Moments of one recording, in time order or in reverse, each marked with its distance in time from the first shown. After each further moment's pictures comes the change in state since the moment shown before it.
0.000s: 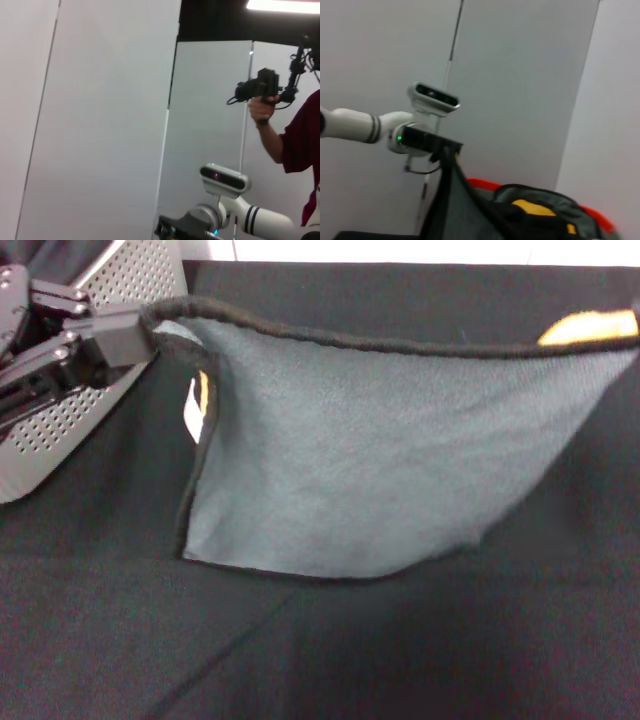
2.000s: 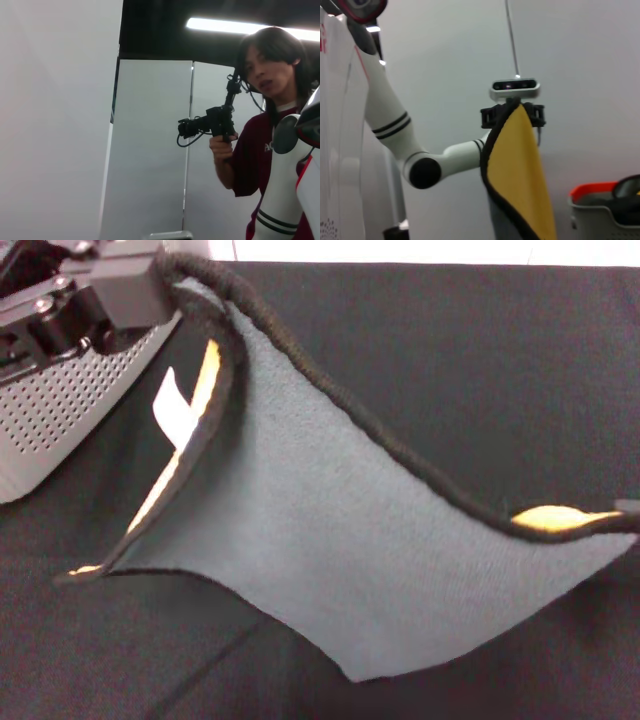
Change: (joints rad) left arm -0.031 0.004 0.098 0.166 -0.178 -0.006 -0.161; right arm 0.052 -0.003 -0.017 0.369 -0.051 -0.304 0.025
